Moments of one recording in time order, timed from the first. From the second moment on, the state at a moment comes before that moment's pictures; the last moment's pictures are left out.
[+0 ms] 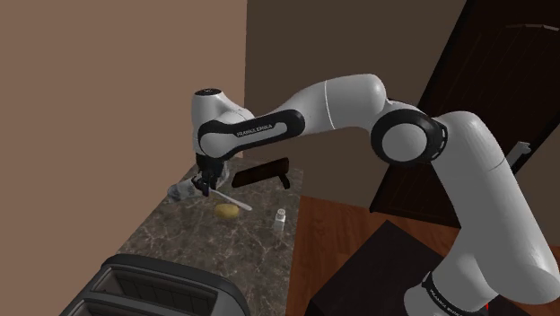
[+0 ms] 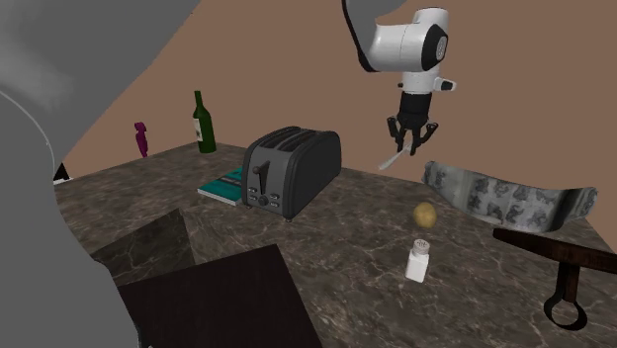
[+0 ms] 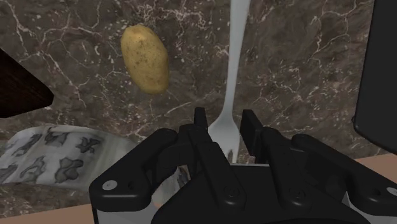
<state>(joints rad) 0.29 0.78 0.22 -1.25 -0.16 2.06 0.09</state>
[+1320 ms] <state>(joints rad) 0.31 0.94 0.20 -1.26 -0.18 2.22 0.10</state>
